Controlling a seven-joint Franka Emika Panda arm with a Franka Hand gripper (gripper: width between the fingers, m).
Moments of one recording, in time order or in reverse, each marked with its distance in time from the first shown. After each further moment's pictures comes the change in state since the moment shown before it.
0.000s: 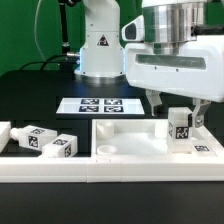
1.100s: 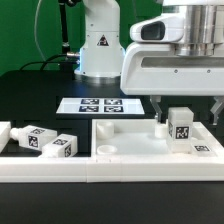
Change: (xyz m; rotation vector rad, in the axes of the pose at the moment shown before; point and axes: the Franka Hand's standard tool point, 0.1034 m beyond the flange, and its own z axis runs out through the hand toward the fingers) arm -0.007 -0.014 0.003 -0.080 0.022 -0.882
